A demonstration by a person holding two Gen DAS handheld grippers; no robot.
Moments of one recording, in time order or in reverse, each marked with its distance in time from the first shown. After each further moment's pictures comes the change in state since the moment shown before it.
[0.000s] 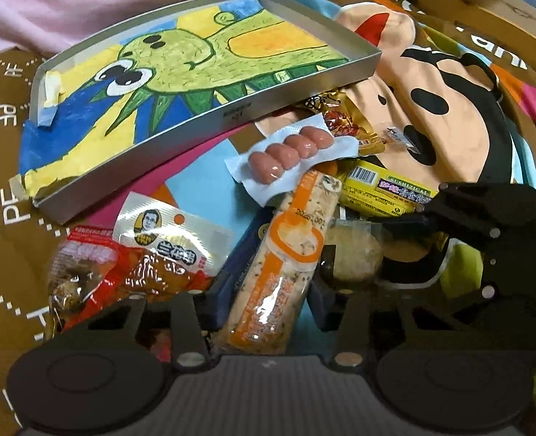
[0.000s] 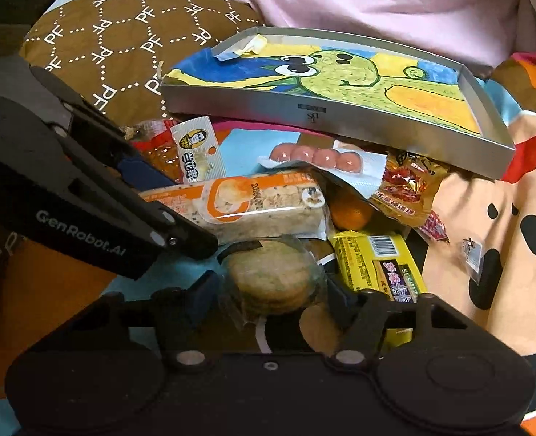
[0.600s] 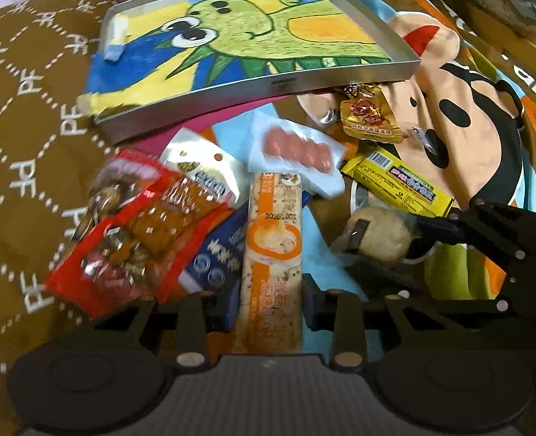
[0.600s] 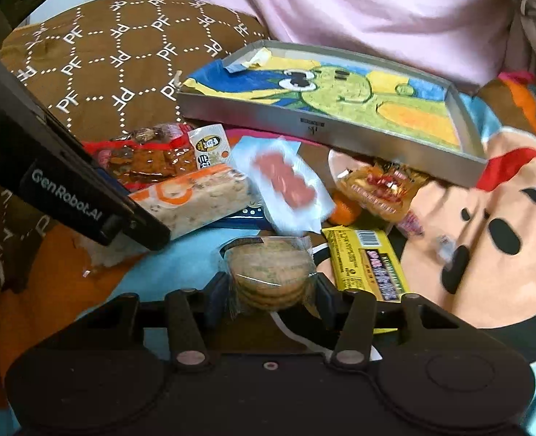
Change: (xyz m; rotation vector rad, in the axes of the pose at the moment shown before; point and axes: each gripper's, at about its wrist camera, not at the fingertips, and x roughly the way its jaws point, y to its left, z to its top) left arm -0.039 -0.004 -0.024 -0.235 0.082 0.069; right arm -0.043 0.013 -0.010 -0.052 -0.026 -0.045
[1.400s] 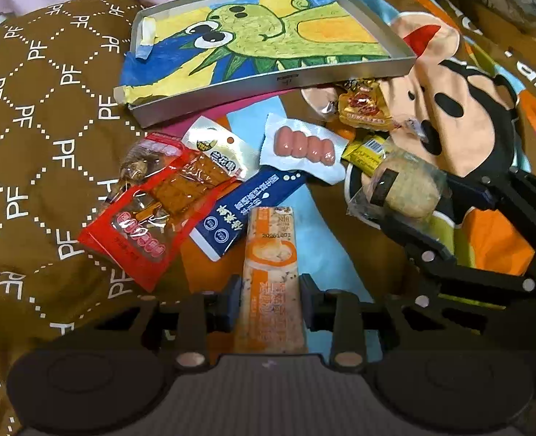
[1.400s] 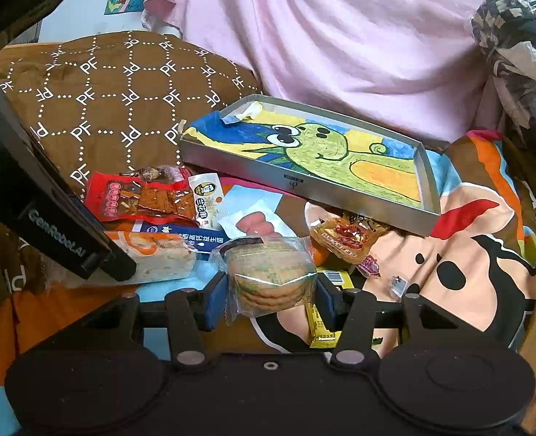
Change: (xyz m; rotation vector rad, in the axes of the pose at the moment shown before) left arm -0.030 -0.019 -0.024 -0.018 0.004 0.094; right arm -0.048 0.006 -0.004 -0.051 -0.148 -0.075
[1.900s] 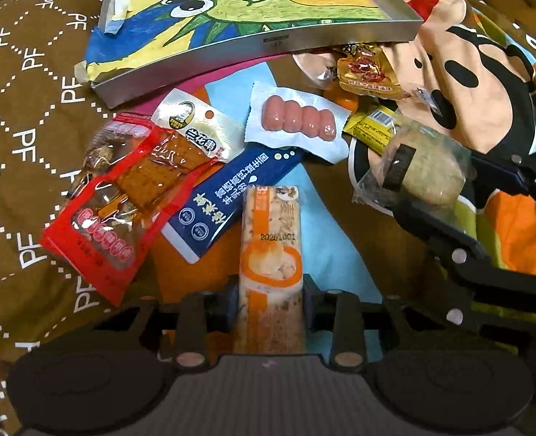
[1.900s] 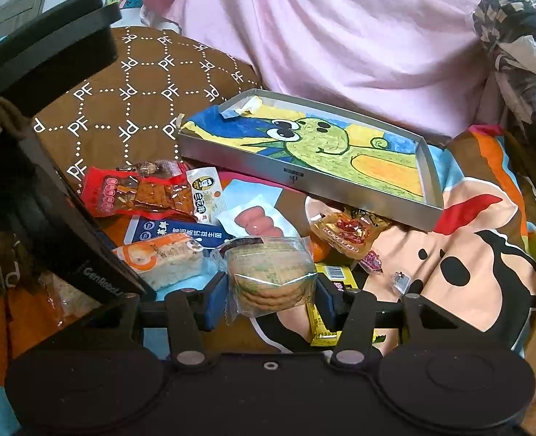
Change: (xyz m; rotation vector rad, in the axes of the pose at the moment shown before) left arm 0.045 -0.003 0.005 0.031 0.061 -0.026; right arm 0.006 -0.001 -0.003 0.004 0.009 0.002
